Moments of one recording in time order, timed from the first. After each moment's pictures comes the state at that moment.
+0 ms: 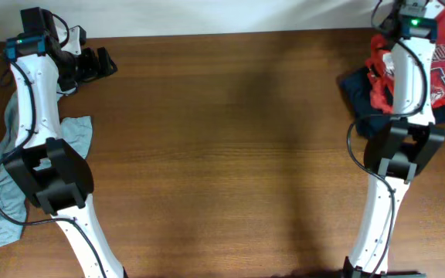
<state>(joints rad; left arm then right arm) 0.23 2.35 2.33 -1.16 0.33 -0.02 -0.24 2.59 2.66 -0.87 0.39 0.49</state>
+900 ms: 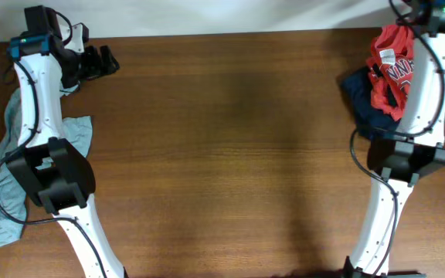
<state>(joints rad) 0.21 2.35 2.33 -1.13 0.32 -0.02 -0.26 2.54 3.02 -1.00 0.22 0.39</state>
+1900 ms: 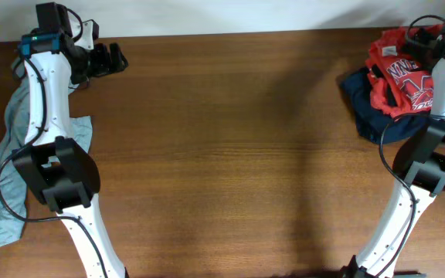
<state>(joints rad) 0.17 2.35 2.33 -1.11 0.32 -0.02 -0.45 2.51 2.40 -0.75 0.07 0.35</state>
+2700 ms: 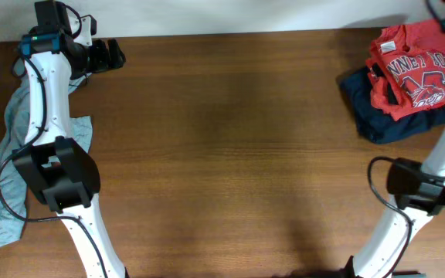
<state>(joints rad) 0.17 2.35 2.33 -1.05 0.30 -0.02 -0.28 2.19 2.93 -1.24 -0.14 0.32</state>
